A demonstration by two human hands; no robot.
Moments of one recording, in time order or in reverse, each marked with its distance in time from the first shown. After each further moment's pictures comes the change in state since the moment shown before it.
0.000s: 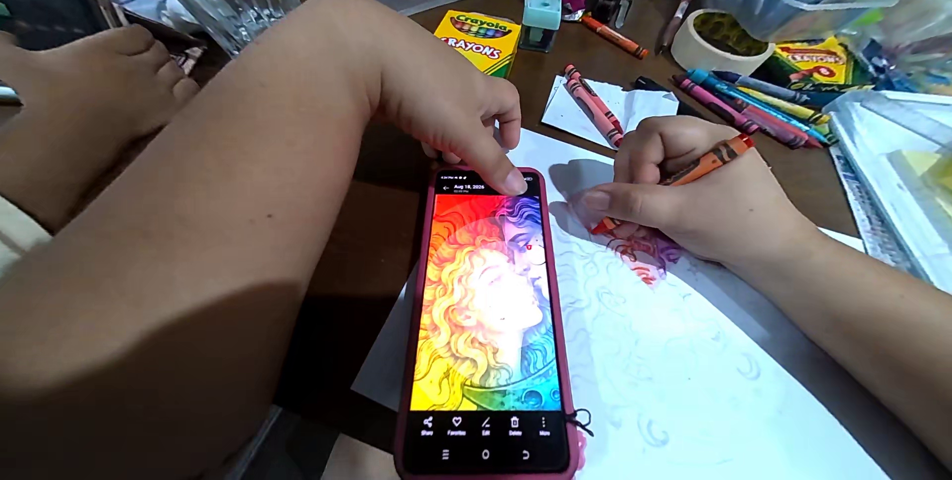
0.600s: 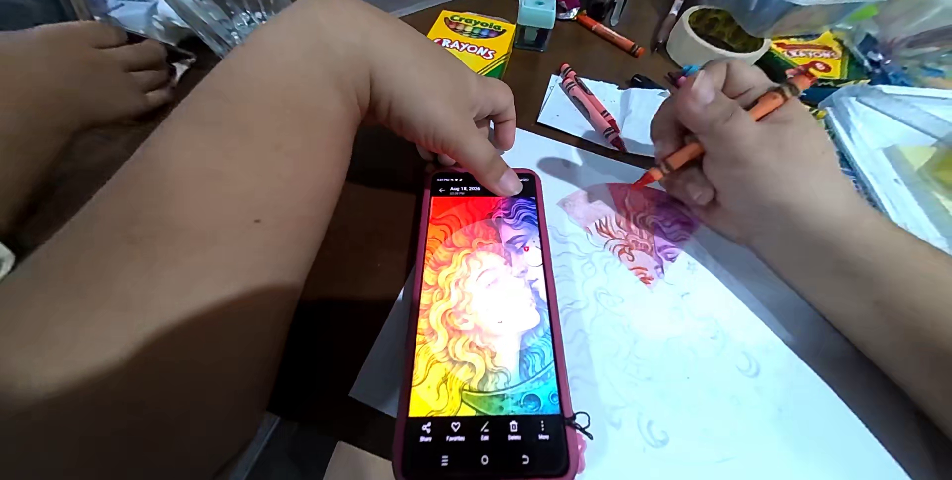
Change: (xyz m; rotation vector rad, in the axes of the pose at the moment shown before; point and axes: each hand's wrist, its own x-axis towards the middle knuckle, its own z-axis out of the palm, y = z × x) left_hand -0.001 0.001 0.000 -0.003 -0.006 -0.014; right_hand 0.006 -0.004 -0.019 0.255 0.131 0.111
